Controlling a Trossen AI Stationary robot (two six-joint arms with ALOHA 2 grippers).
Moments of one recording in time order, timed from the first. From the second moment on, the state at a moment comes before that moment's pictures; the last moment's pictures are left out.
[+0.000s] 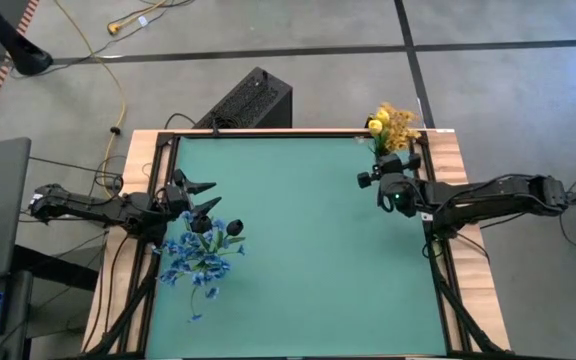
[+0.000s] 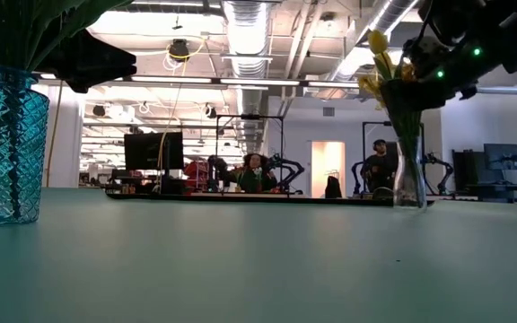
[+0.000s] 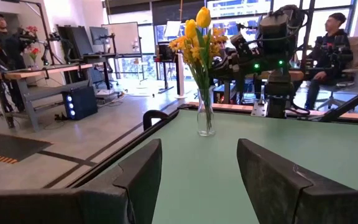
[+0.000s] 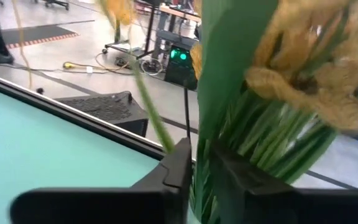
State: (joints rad) left arm -0.14 0.30 0.11 0.27 -0.56 0.07; right arm -0.13 0.94 0.40 0.10 1.17 0.19
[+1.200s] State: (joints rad) left arm -0.14 0.30 0.11 0.27 -0.56 0.05; right arm -0.05 0.94 0.78 -0.61 0.79 0.30
